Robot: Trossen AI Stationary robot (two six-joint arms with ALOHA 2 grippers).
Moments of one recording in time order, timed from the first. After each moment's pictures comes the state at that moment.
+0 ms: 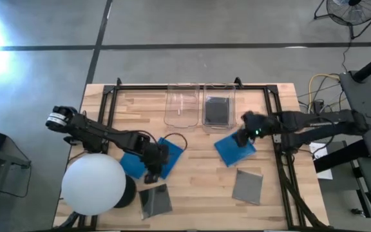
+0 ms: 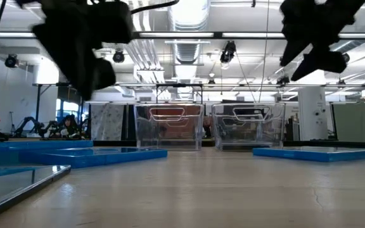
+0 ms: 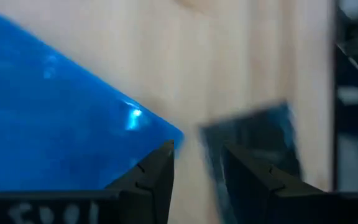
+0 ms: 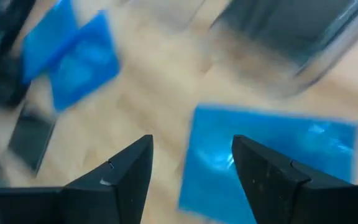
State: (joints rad) left arm -0.23 1.46 0.96 -0.54 0.27 -0.35; right arm 0.00 0.94 0.76 -0.71 0.13 1.00
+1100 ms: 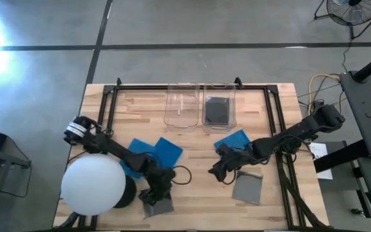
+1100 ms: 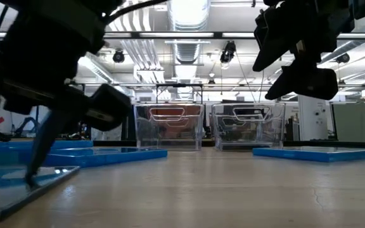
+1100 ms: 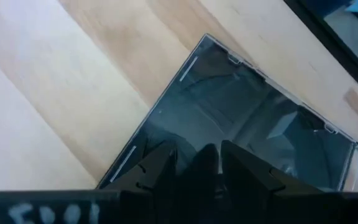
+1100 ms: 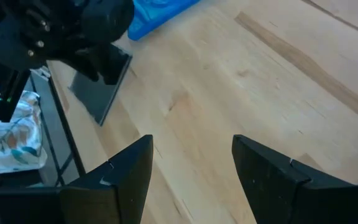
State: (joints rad) left arm -0.42 1.76 0.88 -0.10 0.37 0.17; right arm 0.36 1.44 0.76 -0.10 0.13 1.21
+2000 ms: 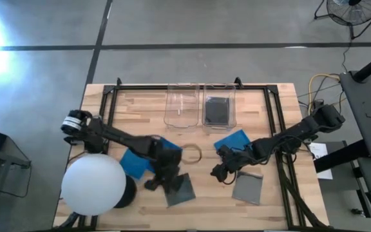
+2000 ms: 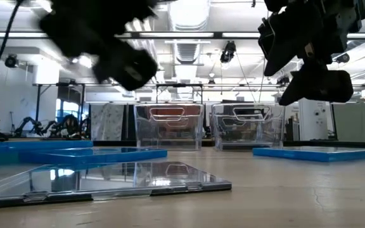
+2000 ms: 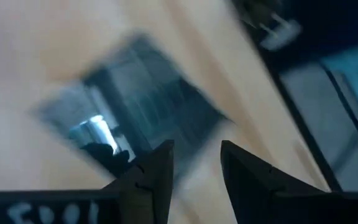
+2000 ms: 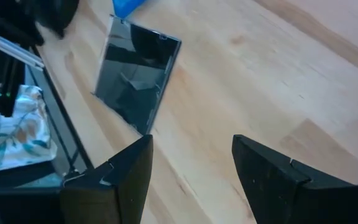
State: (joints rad) left arm -0.23 1.67 1.12 -0.48 0.53 0.13; right arm 0.36 1.44 0.76 -0.13 0.05 1.30
